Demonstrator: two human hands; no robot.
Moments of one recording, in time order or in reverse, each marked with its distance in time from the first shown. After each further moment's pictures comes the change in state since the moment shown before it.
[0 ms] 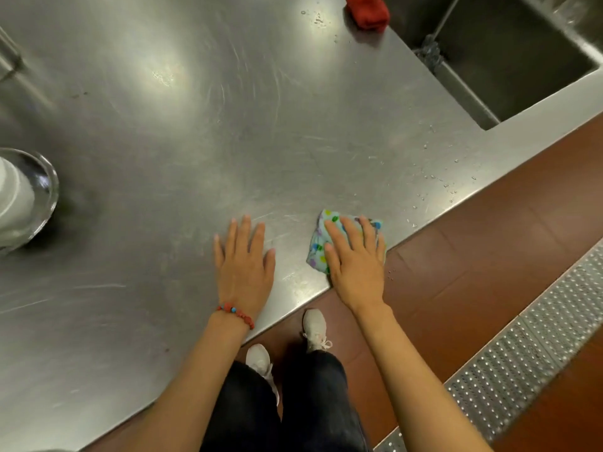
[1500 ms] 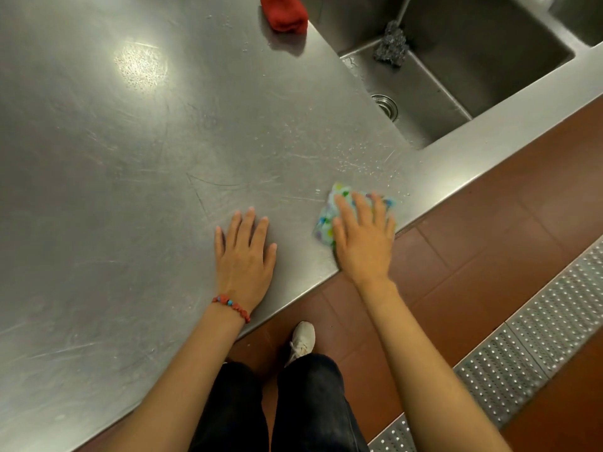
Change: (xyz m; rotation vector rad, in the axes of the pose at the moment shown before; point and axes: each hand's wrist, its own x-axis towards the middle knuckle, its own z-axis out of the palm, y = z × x) left_hand 0.107 0.171 0.082 0.059 -0.050 0.081; right_hand 0.125 0.189 -0.048 0.016 0.021 0.080
